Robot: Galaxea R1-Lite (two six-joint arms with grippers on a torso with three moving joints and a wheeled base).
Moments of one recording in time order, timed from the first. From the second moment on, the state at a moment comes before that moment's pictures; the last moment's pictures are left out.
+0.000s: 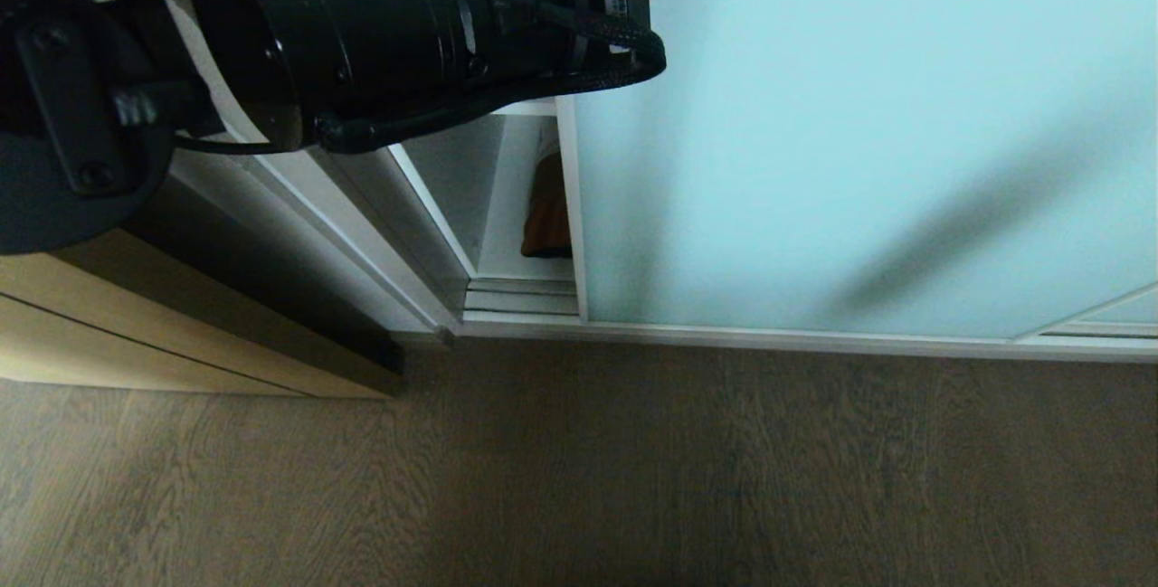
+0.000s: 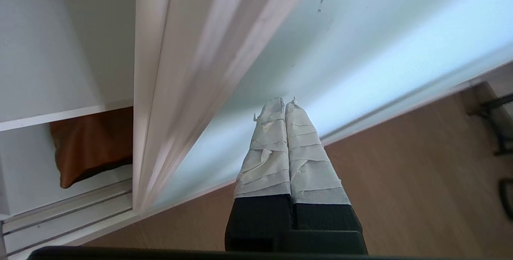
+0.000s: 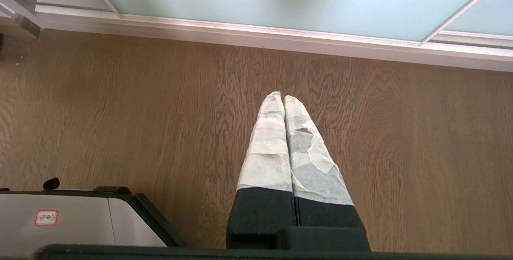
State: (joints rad) left arm -0.78 1.69 -1.63 -0.21 0.14 -0.07; right arm 0.00 0.00 0.00 0.00 0.00 0.01
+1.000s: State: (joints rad) left arm -0.65 1.55 -1.50 -0.25 0.18 -0.04; right arm 0.00 0.00 0.00 0.00 0.00 0.01
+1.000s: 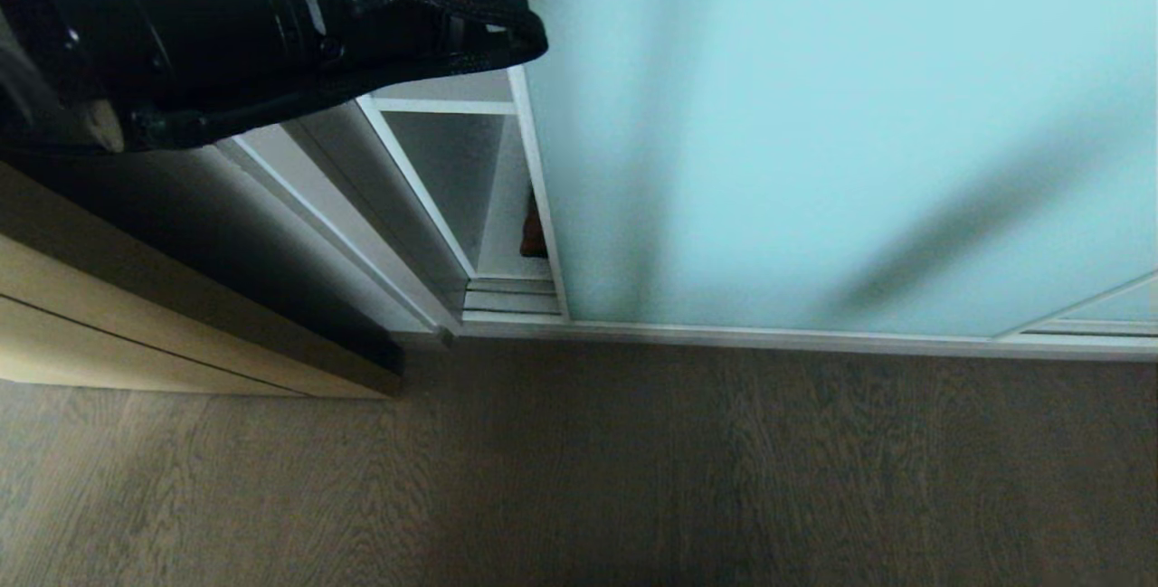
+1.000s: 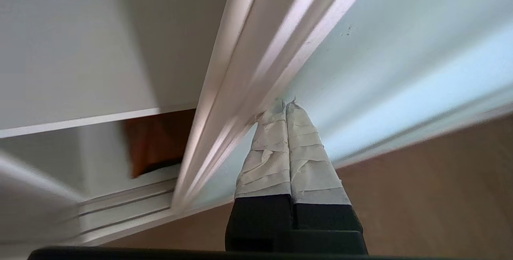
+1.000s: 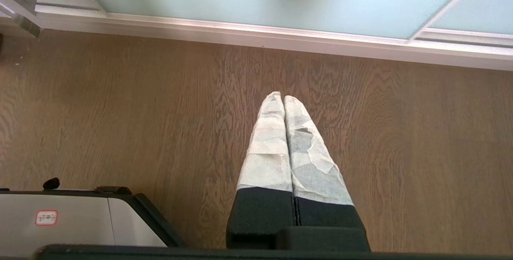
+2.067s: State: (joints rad) left arm -0.48 1.29 -1.30 -0.25 0.18 -0.04; right arm 0.00 0.00 0.00 0.00 0.00 0.01
